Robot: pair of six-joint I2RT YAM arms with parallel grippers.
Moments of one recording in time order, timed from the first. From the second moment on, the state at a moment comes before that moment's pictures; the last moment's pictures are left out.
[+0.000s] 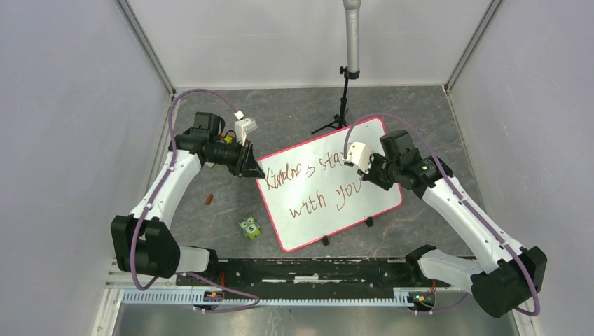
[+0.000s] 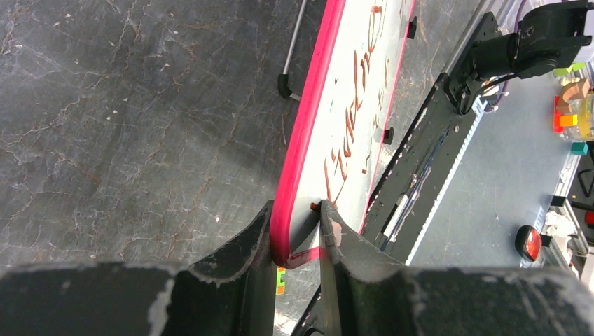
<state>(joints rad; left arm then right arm) -0.15 1.34 1.13 -0.87 0.85 0.29 0.46 1.11 1.02 -0.83 -0.18 -0.72</state>
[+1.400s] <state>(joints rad) -0.15 1.35 1.13 -0.87 0.85 0.29 0.46 1.06 1.00 -0.92 -0.18 -0.72</state>
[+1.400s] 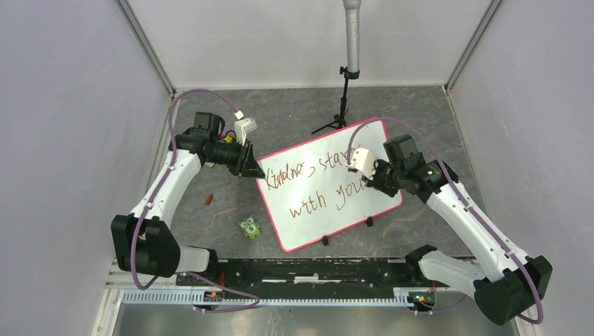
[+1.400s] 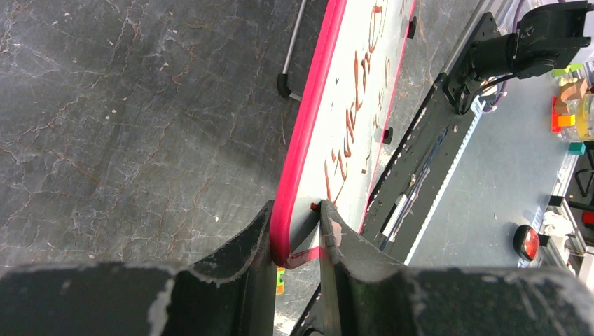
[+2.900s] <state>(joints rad) -0.12 1.34 1.28 -0.90 0.79 0.26 0.45 1.21 1.37 -0.93 -0.36 -0.67</state>
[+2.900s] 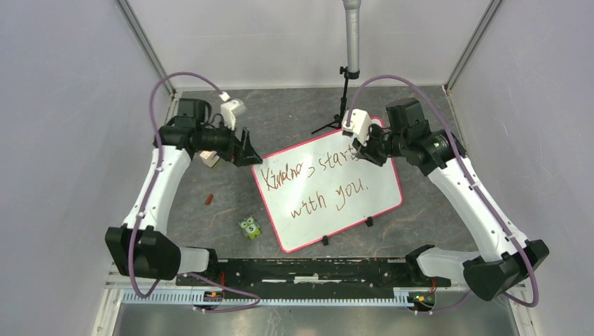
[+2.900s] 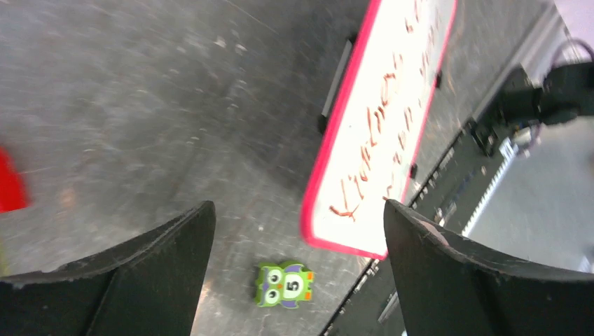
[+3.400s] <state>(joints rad) 0.34 1.28 1.18 -1.10 0.68 0.55 0.41 1.35 1.46 -0.83 -0.50 -0.54</state>
